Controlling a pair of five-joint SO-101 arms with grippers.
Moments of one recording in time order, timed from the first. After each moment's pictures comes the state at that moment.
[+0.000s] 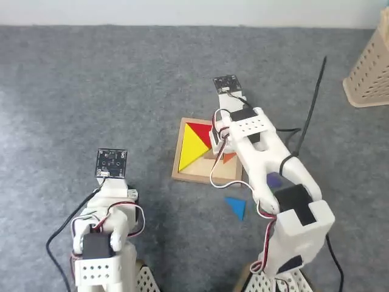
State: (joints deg) left arm -10.1 -103.3 97.2 72.0 -0.7; right arm -22.7 14.4 15.7 55.7 -6.0
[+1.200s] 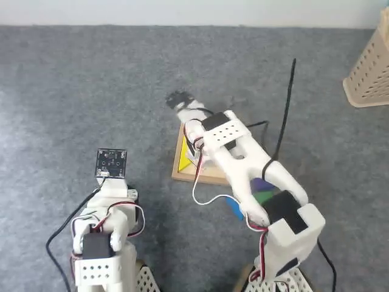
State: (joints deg) left arm -10.2 -103.3 97.2 72.0 -0.7; right arm -33.8 12.3 12.7 63.0 19.4
